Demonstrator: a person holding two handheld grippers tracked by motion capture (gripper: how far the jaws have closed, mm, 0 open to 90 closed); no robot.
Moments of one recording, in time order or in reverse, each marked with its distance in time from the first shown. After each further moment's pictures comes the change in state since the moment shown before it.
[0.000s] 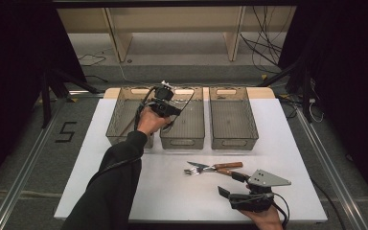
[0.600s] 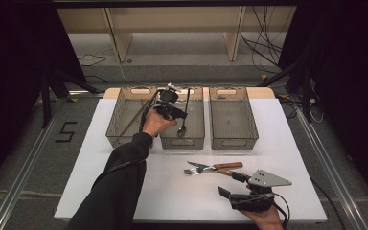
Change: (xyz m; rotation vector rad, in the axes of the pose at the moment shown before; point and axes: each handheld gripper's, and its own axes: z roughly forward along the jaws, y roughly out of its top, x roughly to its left) left arm -0.005 0.001 0.014 0.024 0.028 -0.038; right arm 0.000 0.000 -0.001 -0.002 0.001 0.003
